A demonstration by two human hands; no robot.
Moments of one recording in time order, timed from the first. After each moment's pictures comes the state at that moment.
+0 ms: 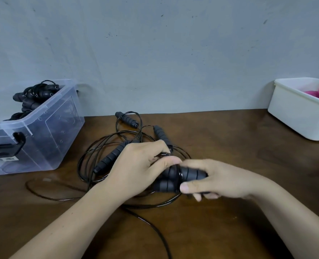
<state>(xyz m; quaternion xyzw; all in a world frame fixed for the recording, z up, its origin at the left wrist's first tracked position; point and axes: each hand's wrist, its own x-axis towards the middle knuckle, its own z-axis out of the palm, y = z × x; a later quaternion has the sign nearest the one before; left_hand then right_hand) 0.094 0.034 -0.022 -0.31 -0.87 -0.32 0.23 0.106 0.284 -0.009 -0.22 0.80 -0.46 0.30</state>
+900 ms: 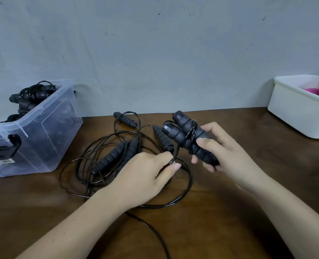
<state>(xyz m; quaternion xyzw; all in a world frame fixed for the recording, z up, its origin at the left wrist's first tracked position) 0.096 0.043 -0.036 -0.33 -0.90 -0.24 0.13 0.097 0.290 -0.012 -0.12 0.79 -0.60 0.02</state>
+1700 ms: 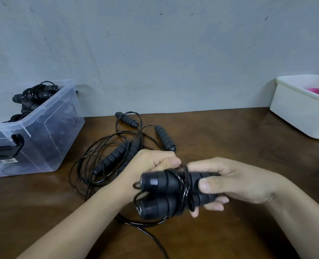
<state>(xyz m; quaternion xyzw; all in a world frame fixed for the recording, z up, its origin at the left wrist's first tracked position) 0.079 0.033 -0.051 -0.33 -0.80 -0.50 0.00 0.110 0.294 -0.001 -0.36 0.66 -0.56 0.34</state>
